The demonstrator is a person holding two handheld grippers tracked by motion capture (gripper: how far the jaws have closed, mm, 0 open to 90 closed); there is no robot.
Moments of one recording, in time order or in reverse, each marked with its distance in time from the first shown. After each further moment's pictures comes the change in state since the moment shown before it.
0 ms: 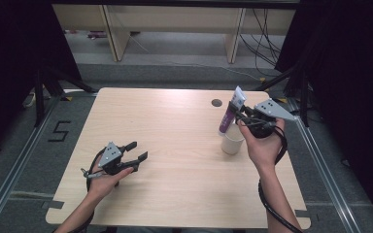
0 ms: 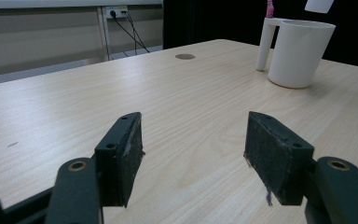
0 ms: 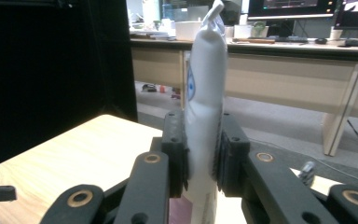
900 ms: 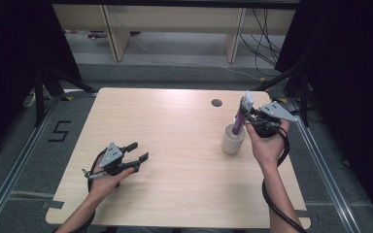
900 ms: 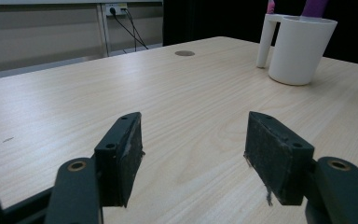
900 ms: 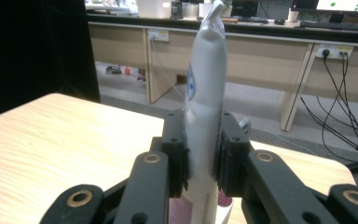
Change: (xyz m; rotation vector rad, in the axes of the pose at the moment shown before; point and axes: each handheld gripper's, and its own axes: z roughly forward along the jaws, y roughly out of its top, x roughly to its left) left arm -0.001 -0.003 0.002 0.009 -0.003 -0.002; right arm -0.032 -0.028 0.009 0.078 -0.147 -0.007
